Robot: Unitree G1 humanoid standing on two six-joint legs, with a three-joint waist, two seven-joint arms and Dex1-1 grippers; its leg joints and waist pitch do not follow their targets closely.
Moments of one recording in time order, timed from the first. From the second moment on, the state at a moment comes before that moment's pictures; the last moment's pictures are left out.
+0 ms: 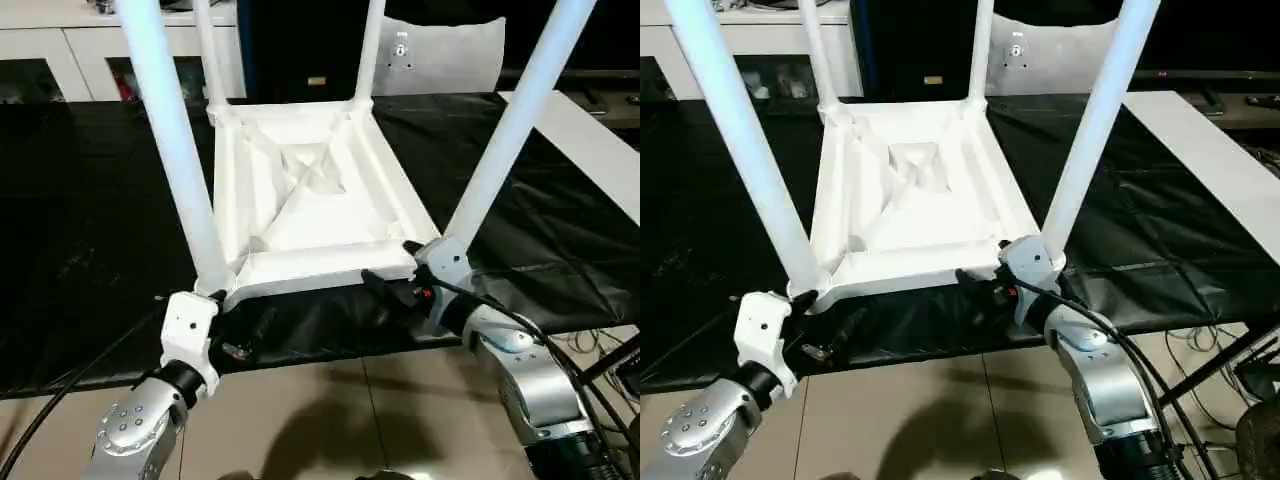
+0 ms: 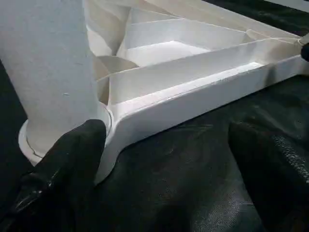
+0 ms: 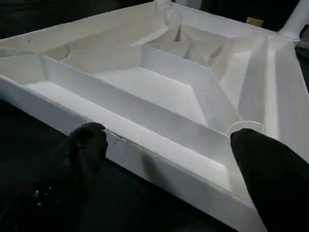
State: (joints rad) left arm 0.23 0.16 0.00 -0.36 -0.10 0.33 -0.39; right arm -0.19 -0.27 0.13 0.04 0.08 0.24 0.50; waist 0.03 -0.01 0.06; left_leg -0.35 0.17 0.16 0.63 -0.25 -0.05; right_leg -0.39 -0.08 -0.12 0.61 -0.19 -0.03
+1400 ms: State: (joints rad) left arm -0.02 0.17 0.10 -0.19 -0.11 0.34 -0.25; right arm -0.08 -0.20 0.18 -0.07 0.19 0.28 0.58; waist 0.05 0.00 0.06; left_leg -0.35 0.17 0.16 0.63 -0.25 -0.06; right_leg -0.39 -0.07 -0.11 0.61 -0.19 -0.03
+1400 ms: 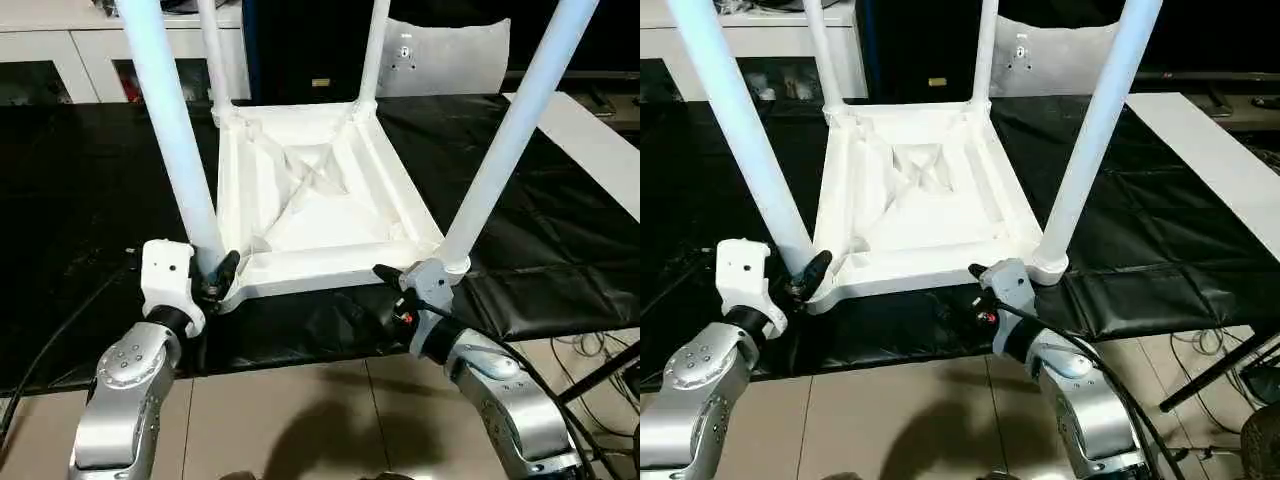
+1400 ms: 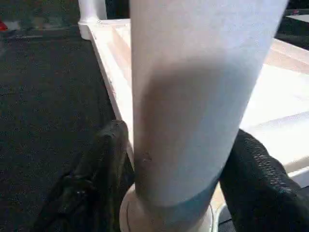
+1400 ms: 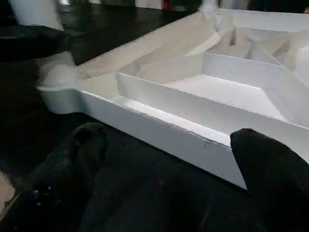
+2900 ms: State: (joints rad) left arm -0.14 -0.07 0.27 -0.22 -0.44 0.68 -0.14; right arm -0.25 -0.04 -0.05 0.09 0.39 0.34 0.45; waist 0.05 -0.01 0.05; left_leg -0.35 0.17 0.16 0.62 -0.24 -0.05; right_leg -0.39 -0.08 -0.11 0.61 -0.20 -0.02
